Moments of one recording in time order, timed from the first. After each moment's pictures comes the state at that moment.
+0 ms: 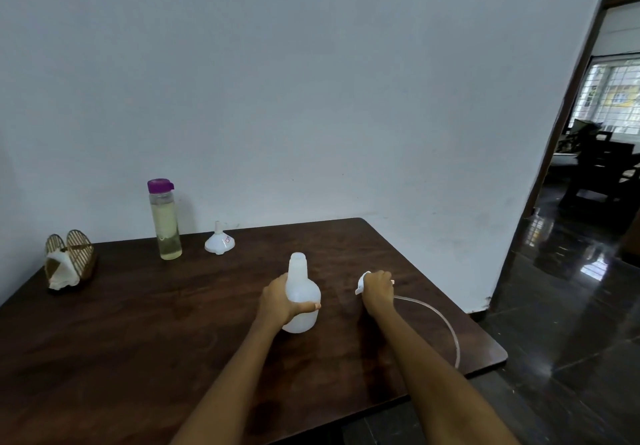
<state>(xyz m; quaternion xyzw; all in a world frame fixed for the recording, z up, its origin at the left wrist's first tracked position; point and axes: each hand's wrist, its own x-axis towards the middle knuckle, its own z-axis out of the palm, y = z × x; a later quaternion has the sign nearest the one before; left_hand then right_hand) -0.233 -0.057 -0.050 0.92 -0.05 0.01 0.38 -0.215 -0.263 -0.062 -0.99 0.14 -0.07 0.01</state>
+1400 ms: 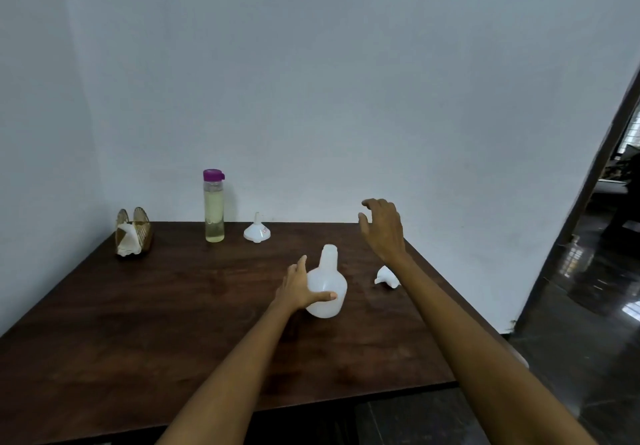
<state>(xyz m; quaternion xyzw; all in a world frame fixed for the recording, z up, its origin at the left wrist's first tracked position) -0.256 -0.023 -0.034 0.93 -0.05 -0.05 0.37 -0.240 -0.196 0.058 -0.91 -0.06 -0.36 0.21</state>
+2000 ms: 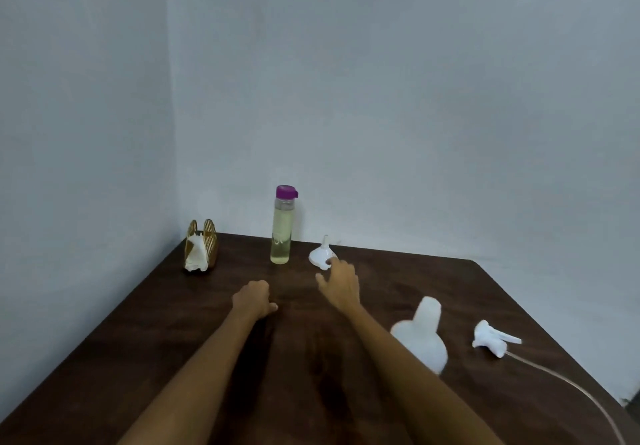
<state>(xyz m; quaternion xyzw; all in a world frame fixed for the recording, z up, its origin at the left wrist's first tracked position) -0.182 0.183 -0.039 0.98 0.12 -0.05 0.17 -0.146 0.014 -0.029 -0.95 -0.11 -0.12 0.25</state>
